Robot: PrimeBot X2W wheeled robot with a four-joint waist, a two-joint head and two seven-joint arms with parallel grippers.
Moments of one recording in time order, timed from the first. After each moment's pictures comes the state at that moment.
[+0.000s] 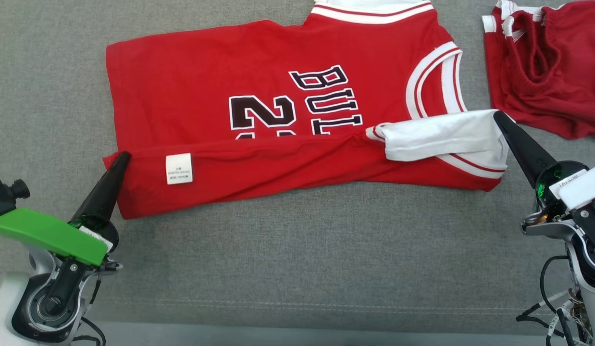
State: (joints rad) left arm -0.21 0.44 -0.31 -0.04 -1.42 -0.08 0.04; right arm -0.13 -0.20 -0.01 -0.20 1.34 -0.12 0.38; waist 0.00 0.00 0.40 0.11
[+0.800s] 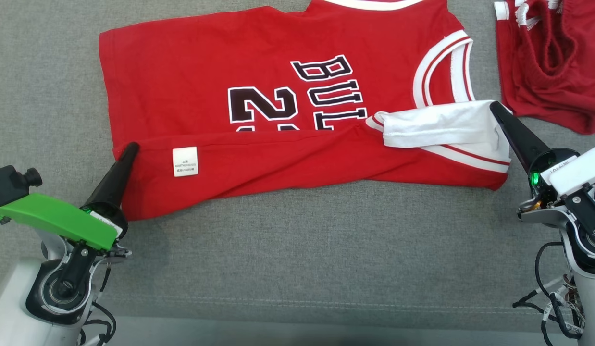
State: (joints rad) left arm -0.29 0.40 -0.34 0.06 -1.42 -0.09 0.05; right arm -0.20 -0.20 0.01 -0.13 1.30 -0.13 0.38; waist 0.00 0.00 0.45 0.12
